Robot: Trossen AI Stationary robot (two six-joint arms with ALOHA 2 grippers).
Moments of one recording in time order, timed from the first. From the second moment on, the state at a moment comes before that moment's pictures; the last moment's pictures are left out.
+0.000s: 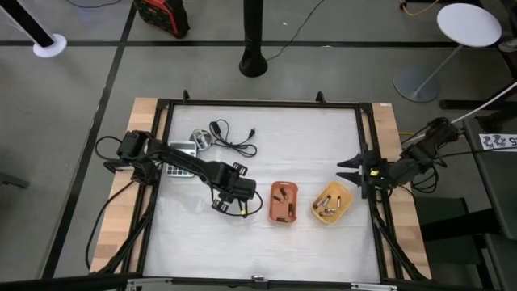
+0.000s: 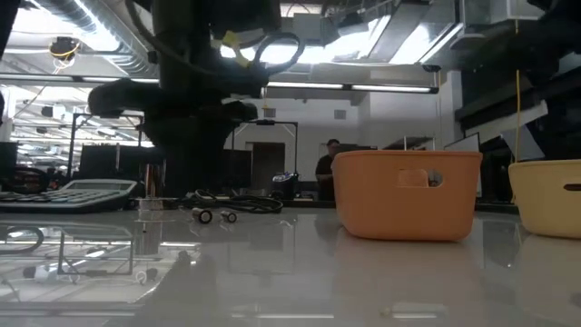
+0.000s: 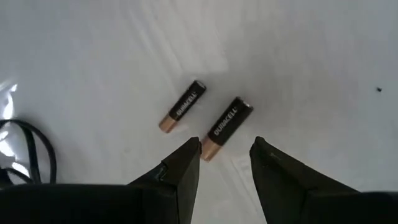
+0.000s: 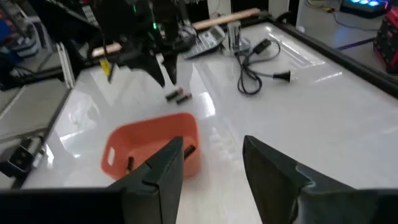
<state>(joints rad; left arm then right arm) -0.20 1.83 1.24 -0.84 -0.19 0.27 0.68 0.34 0.51 -0.64 0.72 0.55</state>
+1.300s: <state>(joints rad) -0.14 1.90 1.19 -0.75 -0.04 0.19 0.68 0.33 0.11 0.21 0.50 0.28</state>
